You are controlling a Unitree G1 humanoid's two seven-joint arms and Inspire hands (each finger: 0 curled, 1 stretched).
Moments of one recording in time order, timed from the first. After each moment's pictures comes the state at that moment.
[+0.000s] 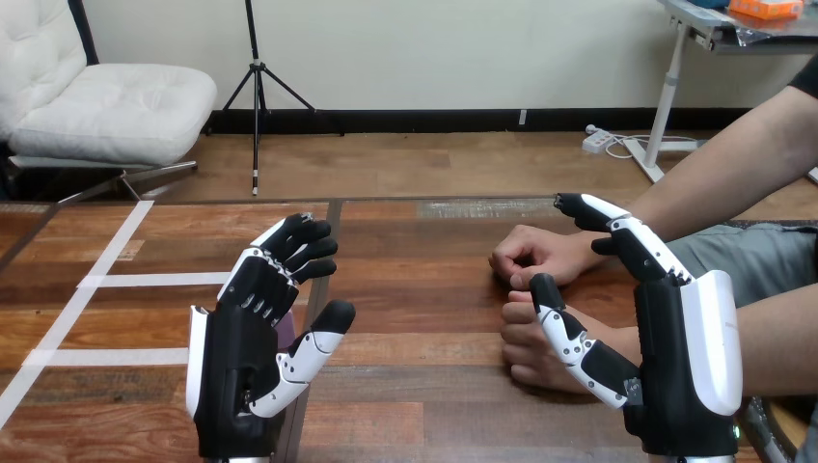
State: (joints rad) left arm -0.05 -0.06 0.04 0.76 -0.19 -1.20 -0.22; right arm 0.27 -0.18 0.11 -0.11 -0.64 -0.52 -0.52
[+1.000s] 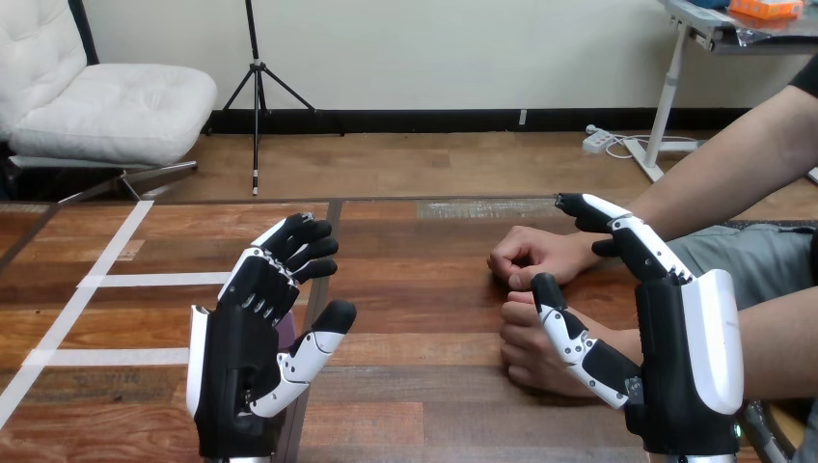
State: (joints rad) left arm -0.05 -0.06 0.03 0.76 -0.19 -1.20 -0.23; right arm 0.27 -0.18 0.11 -0.11 -0.64 -0.51 -0.52
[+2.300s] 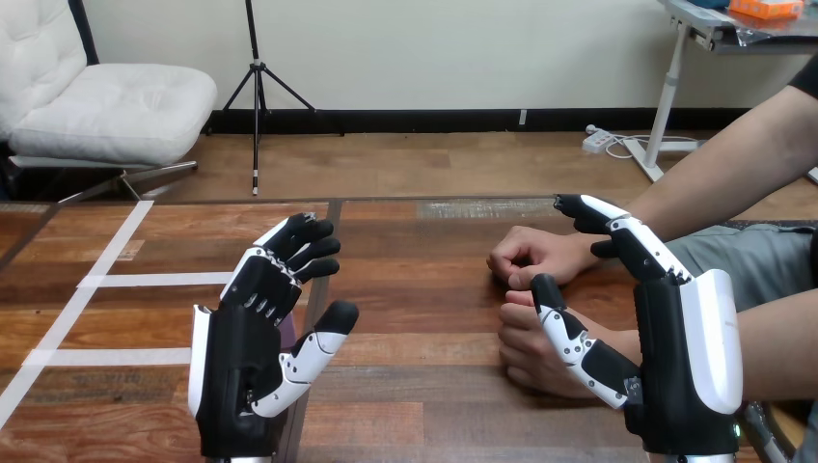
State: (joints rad) left arm -0.05 -0.05 0.03 0.76 -0.20 -1.20 -0.23; right arm 0.27 -0.18 0.11 -0.11 -0.64 -0.51 -0.51
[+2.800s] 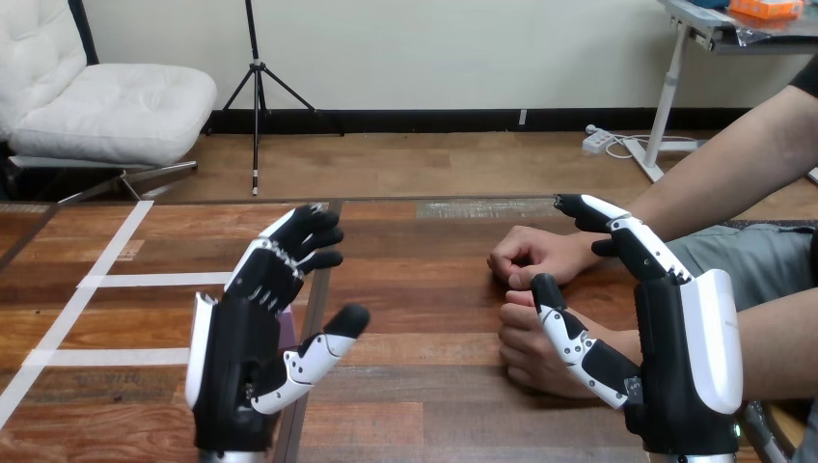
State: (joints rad) left arm -0.05 -0.01 0.04 0.72 -0.16 -1.21 -0.24; right arm 0.27 -0.18 0.11 -0.11 -0.64 -0.51 -0.51
